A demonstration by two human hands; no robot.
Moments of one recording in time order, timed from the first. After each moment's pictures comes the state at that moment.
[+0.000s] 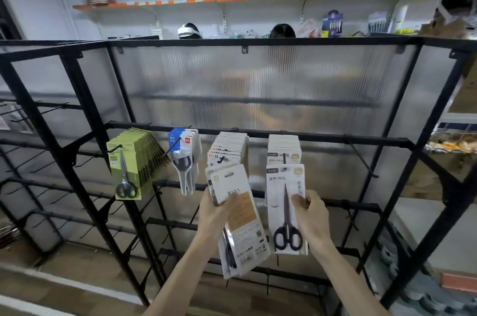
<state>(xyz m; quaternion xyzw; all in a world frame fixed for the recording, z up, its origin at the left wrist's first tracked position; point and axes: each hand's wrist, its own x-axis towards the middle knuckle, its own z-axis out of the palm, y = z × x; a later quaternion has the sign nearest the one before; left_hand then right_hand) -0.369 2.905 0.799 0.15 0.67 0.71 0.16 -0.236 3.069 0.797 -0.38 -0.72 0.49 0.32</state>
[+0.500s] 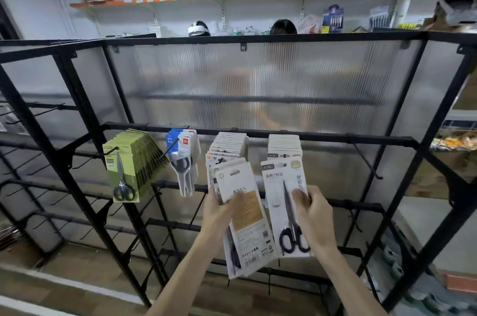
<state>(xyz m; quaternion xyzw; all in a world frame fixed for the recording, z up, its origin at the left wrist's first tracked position) -0.370 2.919 0.806 0.15 0.65 0.72 0.19 -0.231 3.063 0.811 -0.29 -0.74 0.48 0.38</state>
